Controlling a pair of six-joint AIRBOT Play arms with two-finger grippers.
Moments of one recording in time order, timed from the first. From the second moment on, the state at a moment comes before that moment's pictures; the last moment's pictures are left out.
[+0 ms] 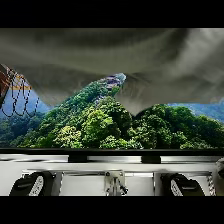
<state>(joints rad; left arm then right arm) 0.21 -0.53 1.71 1.02 -0.90 -1.29 -0.05 -0.65 1.67 2.01 -0.84 -1.94</state>
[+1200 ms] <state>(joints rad) 0.20 -1.03 1.12 1.01 -0.86 -1.33 -0.05 -1.35 1.40 2.01 -0.78 -1.62</state>
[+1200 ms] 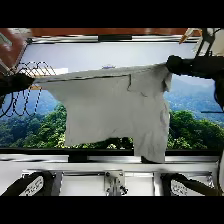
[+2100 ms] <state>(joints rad) 0.28 -1.31 1.14 1.07 -1.39 -1.41 -0.23 -1.38 1.45 1.80 -1.27 -1.64</state>
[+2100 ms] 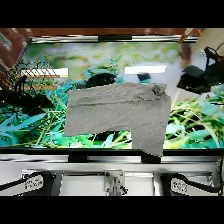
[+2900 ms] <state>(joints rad) 0.25 -1.19 0.60 0.93 -1.10 -1.28 -0.41 -1.27 1.20 1.91 -1.38 -1.73</state>
